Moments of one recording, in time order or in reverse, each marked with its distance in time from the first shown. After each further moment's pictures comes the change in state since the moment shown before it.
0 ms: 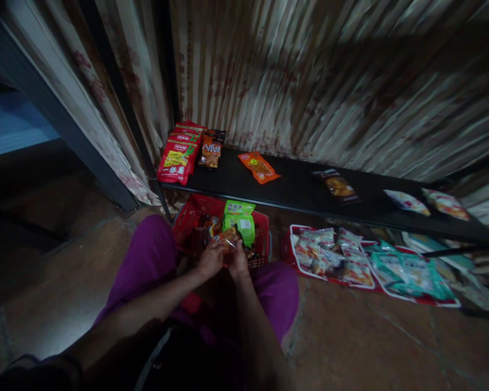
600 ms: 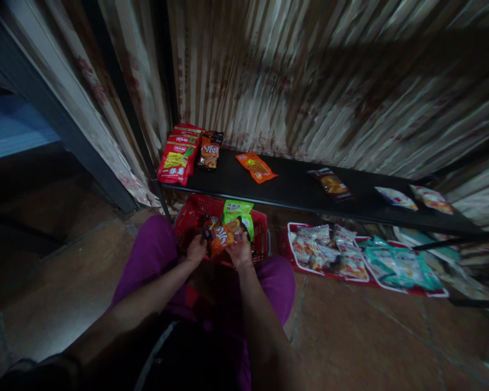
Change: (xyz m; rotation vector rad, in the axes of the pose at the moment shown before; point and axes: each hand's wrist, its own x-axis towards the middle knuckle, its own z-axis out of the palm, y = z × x) left_hand 0.011 -0.037 -0.026 -0.463 0.182 -0.644; right_hand 0.016 -0.020 -0.003 0.203 0.102 0.108
